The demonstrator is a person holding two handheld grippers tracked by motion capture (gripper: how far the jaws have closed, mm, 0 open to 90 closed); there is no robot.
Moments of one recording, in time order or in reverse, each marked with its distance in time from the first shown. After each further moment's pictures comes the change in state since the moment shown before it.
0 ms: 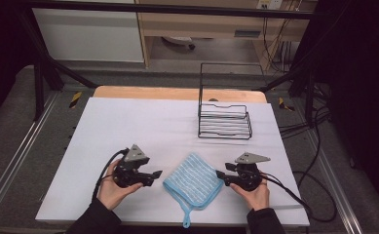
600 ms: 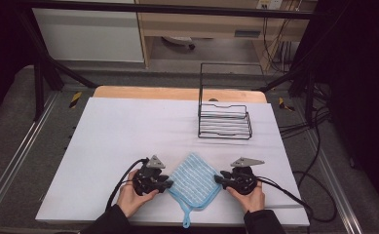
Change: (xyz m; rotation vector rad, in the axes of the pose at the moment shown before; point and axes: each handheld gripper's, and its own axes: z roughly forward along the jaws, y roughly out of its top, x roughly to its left) left arm -0.017 -0.015 0.040 0.138 -0.109 -0.030; right arm 0.005 -0.015 0.018 0.073 0.038 0.071
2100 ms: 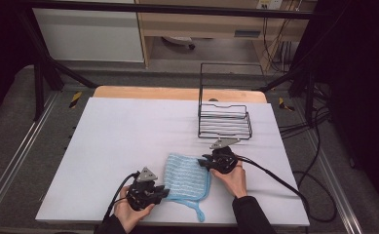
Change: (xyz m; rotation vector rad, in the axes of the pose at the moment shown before) left arm -0.024 -0.032 -0.018 -0.099 0.036 -0.145; right arm 0.006 0.062 0.047 0.014 0.056 -0.186
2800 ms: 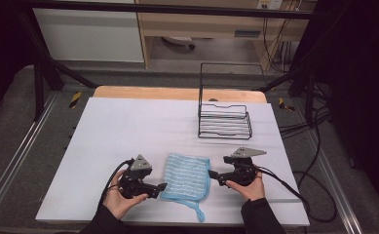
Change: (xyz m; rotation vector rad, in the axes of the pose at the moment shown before) left arm 0.024 0.026 -0.016 -0.011 0.043 0.117; right arm -0.003 -0.034 -0.052 -0.129 0.030 0.094
